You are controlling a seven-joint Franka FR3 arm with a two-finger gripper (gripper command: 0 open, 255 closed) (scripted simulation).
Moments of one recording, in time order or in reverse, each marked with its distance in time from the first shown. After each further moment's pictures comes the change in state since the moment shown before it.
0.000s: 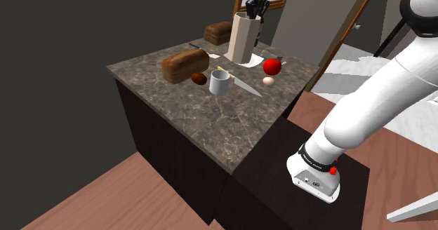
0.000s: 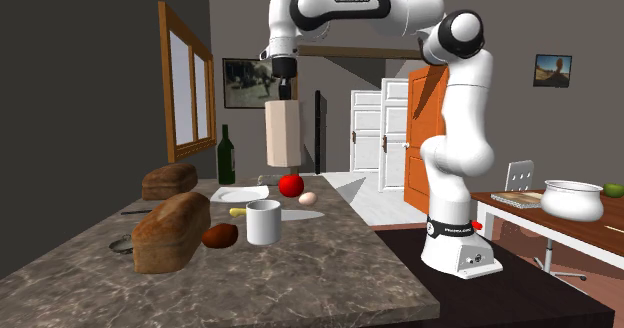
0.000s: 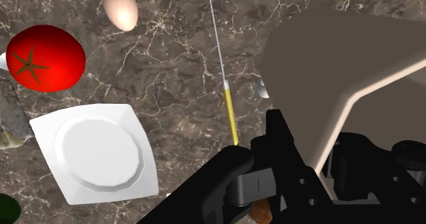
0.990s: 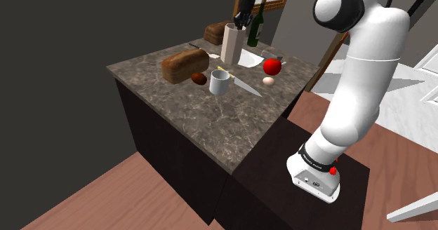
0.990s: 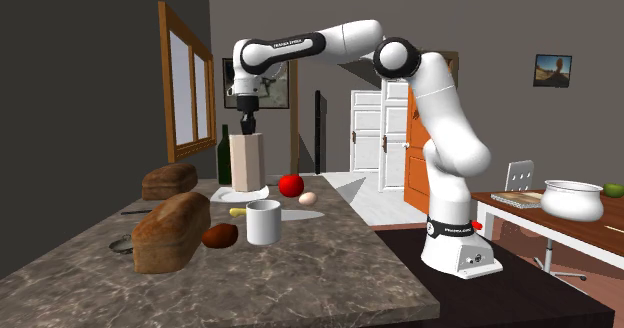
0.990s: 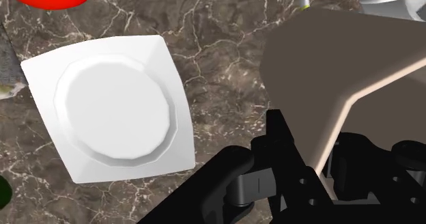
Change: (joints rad) arm -0.113 0.505 -0.085 0.373 0.105 0.121 -0.202
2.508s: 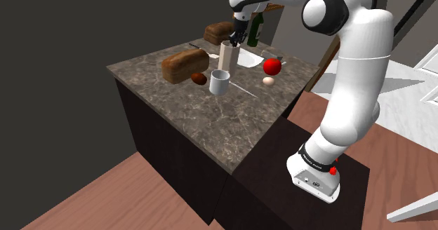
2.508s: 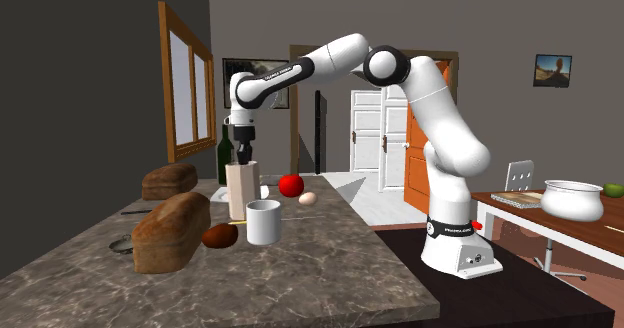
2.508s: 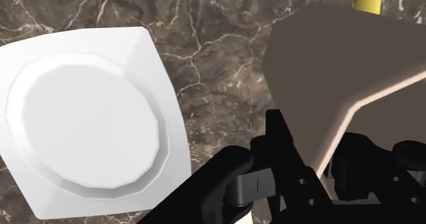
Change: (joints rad) arm -0.014 0.100 0.006 -0.116 0.028 0.215 -0.028
